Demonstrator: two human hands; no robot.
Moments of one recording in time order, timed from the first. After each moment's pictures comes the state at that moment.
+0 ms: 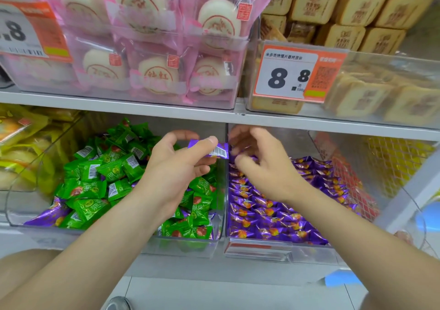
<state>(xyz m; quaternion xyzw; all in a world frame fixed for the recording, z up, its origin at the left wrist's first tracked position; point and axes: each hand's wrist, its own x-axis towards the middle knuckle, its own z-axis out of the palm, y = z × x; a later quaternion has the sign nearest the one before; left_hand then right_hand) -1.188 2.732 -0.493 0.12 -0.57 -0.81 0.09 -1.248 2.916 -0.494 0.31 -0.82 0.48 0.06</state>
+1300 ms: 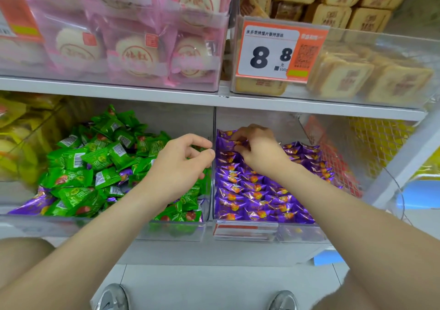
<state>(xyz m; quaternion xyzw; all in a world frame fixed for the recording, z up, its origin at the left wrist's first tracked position) -1.185 2.743 -0.517 0.05 -0.81 -0.58 0.04 -1.316 2.944 -0.549 0.26 -0.94 0.20 0.10</state>
